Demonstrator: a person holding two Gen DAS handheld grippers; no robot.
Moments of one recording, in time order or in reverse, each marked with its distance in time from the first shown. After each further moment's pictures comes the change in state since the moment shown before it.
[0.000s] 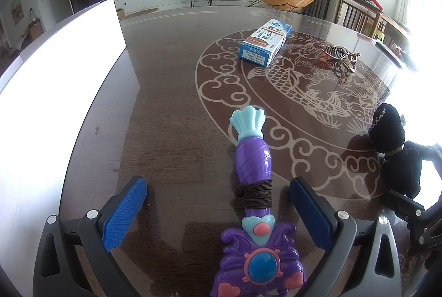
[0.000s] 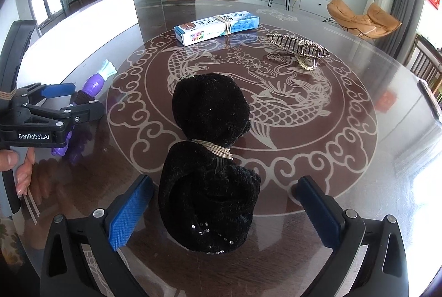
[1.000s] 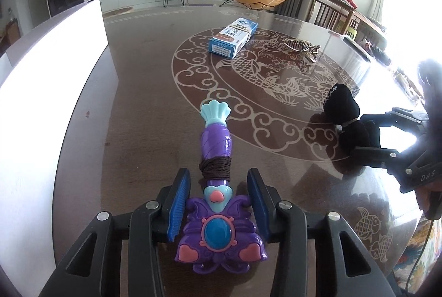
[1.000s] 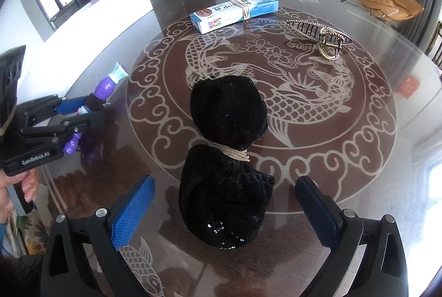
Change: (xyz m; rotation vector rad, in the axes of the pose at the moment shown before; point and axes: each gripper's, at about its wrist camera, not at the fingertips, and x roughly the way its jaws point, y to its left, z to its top) left arm -0.034 0.004 -0.023 0.030 0.004 -0.168; right arm -0.009 -0.007 0.029 -0.008 0.134 0.159
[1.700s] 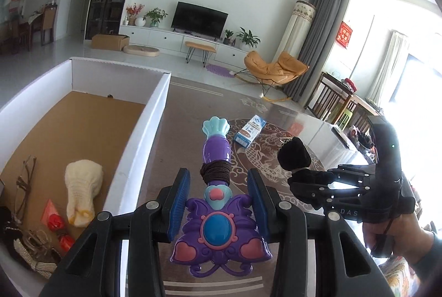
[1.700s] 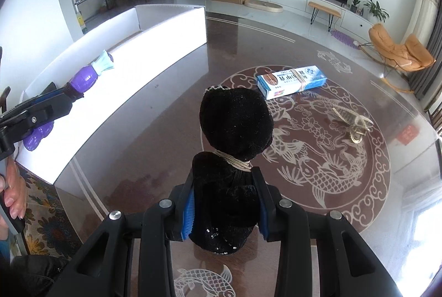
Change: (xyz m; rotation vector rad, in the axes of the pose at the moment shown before) left arm -0.166 0.072 -0.006 -0.238 -0.350 -0.040; right arm -0.055 0.123 0.050 -0.190 -0.124 -0.001
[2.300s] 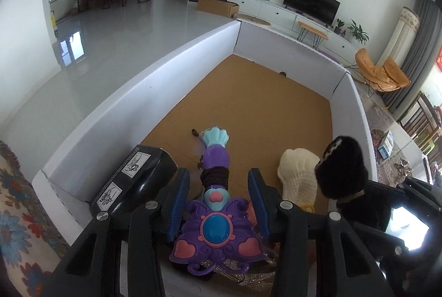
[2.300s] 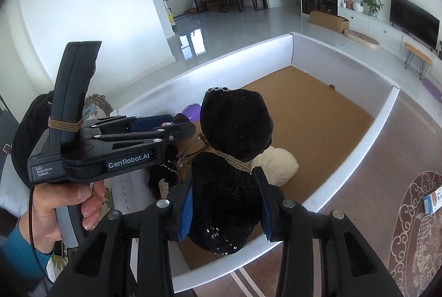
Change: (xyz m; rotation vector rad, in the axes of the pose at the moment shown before) left arm -0.028 0.210 -0.009 -0.257 0.173 0.503; right arm 0.075 0.254 0.101 -0.225 -0.003 0.381
